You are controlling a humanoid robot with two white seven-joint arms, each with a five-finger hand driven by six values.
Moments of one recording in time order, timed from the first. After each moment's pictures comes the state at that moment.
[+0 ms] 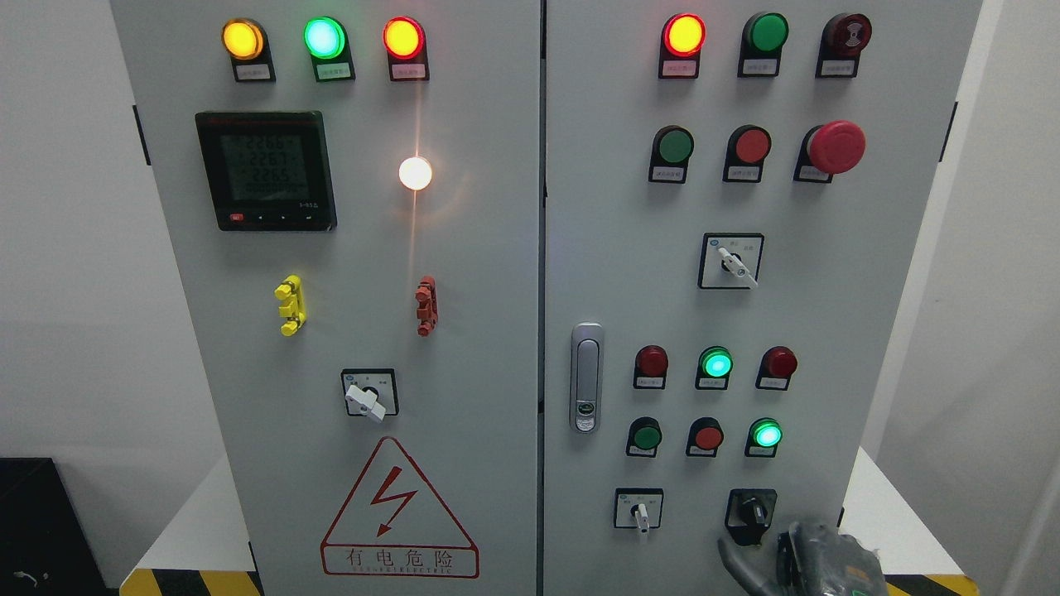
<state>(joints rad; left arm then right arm) 0.04 -0.10 -0.07 -0.08 0.08 -0.11 0.17 -0.25 0.12 -0.17 -1.72 1.34 0.17 0.36</state>
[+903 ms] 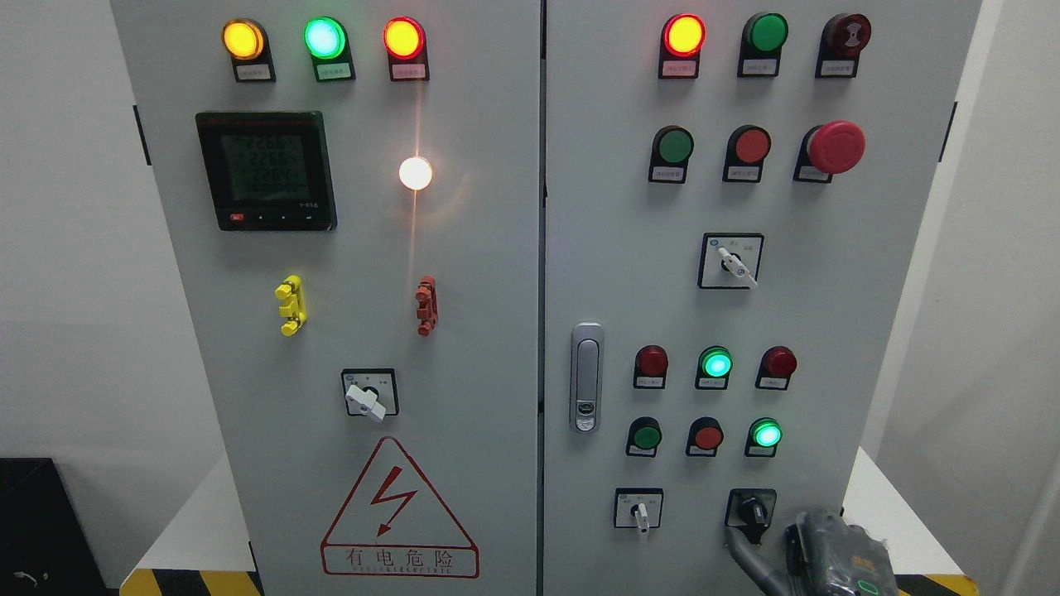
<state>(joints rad) 0.04 -0.10 -0.07 -0.08 0.08 -0.11 0.17 -0.27 0.12 -0.19 -1.69 1.36 0.17 0.35</state>
